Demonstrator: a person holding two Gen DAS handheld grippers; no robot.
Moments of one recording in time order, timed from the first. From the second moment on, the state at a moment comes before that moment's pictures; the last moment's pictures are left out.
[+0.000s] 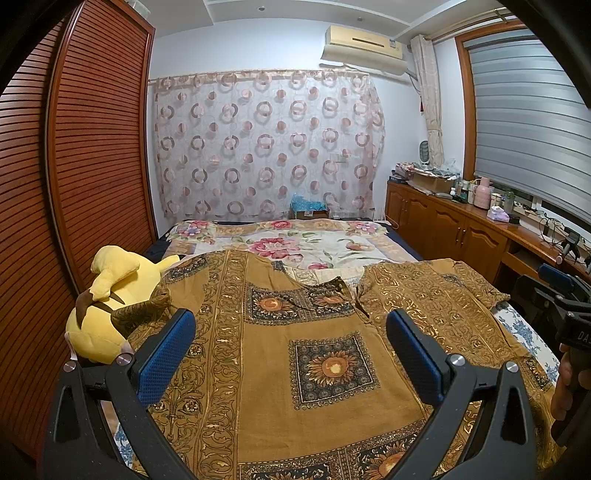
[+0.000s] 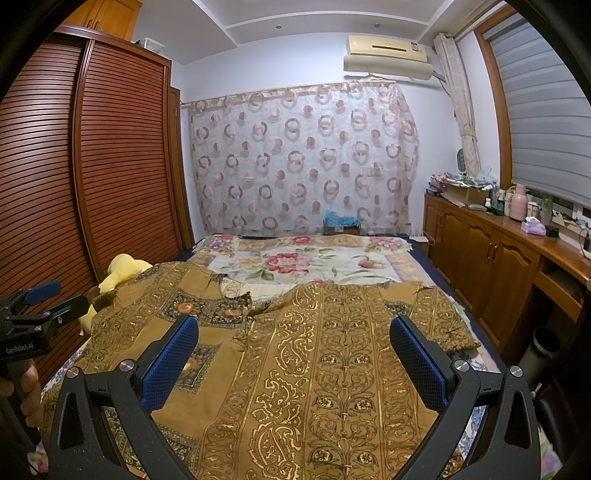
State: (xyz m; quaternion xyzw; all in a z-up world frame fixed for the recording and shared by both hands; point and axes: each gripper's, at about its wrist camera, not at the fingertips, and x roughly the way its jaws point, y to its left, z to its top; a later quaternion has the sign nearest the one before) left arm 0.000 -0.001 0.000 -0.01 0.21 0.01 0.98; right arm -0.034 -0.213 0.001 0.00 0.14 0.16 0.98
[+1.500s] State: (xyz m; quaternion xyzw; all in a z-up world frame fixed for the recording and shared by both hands) left arm -0.002 -0.001 0.006 -0.01 0.20 0.01 0.98; right arm -0.035 -0.210 0.002 0.00 0.14 0.16 0.98
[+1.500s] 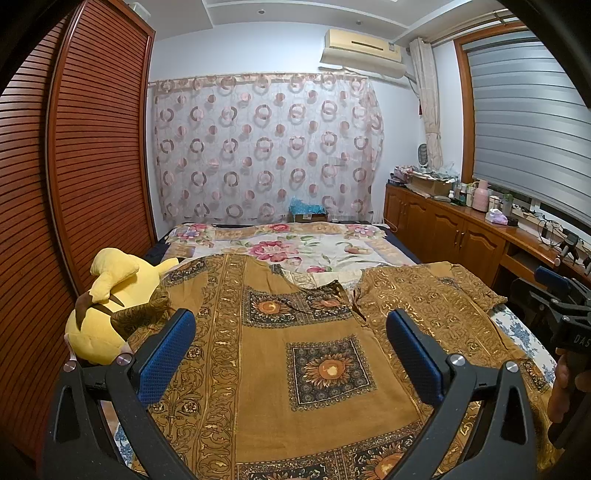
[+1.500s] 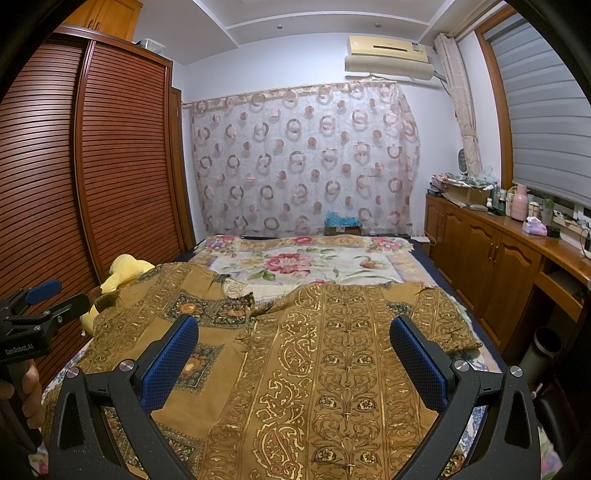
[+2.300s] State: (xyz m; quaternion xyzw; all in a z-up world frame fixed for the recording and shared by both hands) left arm 0.012 0.041 -0.014 -0.02 0.26 0.05 0.97; right arm -0.011 -0.199 -0.009 -0.02 0.17 0.22 0.96
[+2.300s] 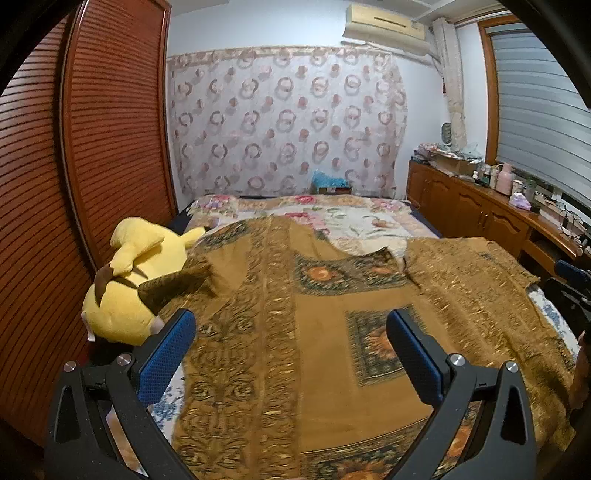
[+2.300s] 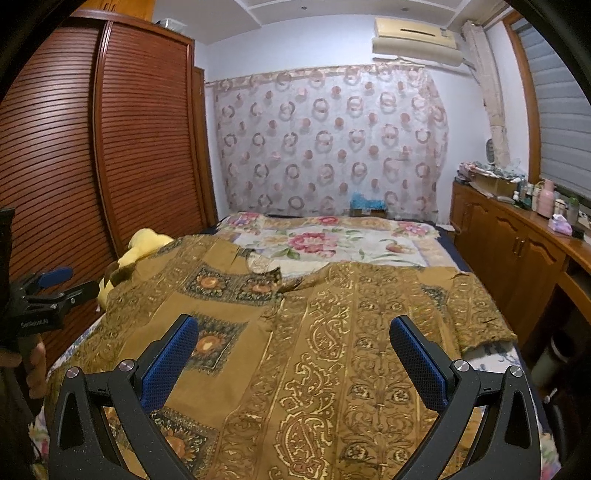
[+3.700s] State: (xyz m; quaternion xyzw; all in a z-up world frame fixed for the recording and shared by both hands) left arm 0.127 0.215 -0.082 0.04 0.37 0.07 0.93; right arm 0.060 -0.139 -0.002 -0.13 0.23 0.34 0.90
